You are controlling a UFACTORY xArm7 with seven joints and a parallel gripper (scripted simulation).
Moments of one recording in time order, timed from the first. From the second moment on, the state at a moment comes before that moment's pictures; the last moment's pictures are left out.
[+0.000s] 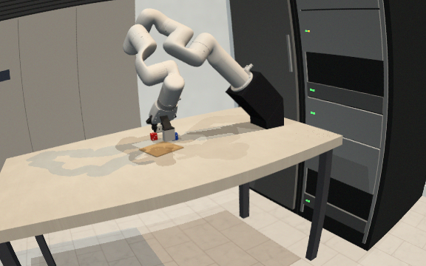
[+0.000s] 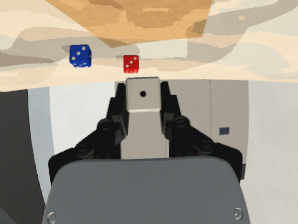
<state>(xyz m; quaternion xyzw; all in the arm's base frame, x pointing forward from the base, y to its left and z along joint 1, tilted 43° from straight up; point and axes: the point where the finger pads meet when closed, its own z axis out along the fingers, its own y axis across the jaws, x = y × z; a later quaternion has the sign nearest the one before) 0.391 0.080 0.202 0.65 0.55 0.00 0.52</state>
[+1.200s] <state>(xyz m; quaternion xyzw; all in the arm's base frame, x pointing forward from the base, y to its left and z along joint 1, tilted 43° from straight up) 0.389 0.073 0.206 0.63 0.67 0.17 0.36</state>
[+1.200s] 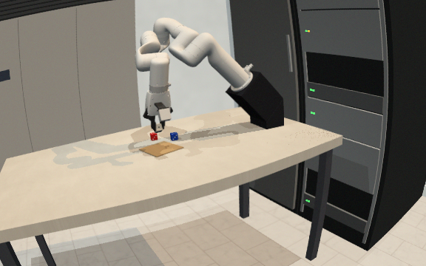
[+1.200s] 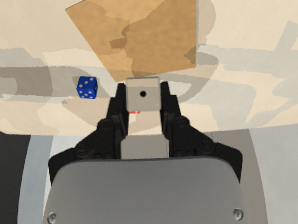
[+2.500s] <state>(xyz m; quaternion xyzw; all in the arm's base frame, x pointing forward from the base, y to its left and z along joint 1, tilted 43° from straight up) 0.391 0.066 0.213 0.59 0.71 0.27 0.25</state>
